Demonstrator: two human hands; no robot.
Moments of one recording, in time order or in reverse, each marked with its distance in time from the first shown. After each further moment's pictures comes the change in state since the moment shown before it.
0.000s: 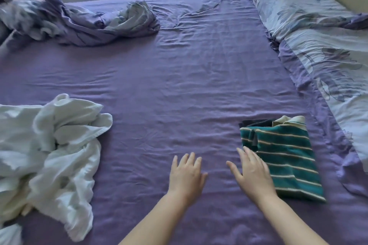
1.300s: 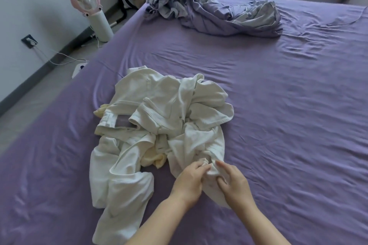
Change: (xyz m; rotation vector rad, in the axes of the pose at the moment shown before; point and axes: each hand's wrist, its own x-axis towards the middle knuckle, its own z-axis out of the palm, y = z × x) left_hand -0.182 -0.311 -0.017 -0.593 0.148 -0.220; right_hand -0.084 -0.372 0.120 0.505 -0.263 -0.323
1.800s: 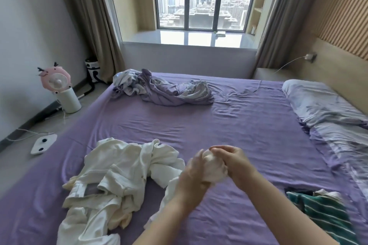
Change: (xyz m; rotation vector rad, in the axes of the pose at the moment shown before) left_hand -0.010 0.244 -0.108 -0.166 0.311 0.313; right_hand -0.054 -0.156 -0.261 0.799 0.185 0.111
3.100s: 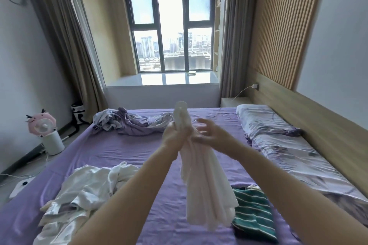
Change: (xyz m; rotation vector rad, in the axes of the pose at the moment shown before) left_hand -0.039 0.333 0.012 -0.571 0.187 -0.264; right_hand -0.194 -0.138 -0.214 -0.503 -0.214 -0.488
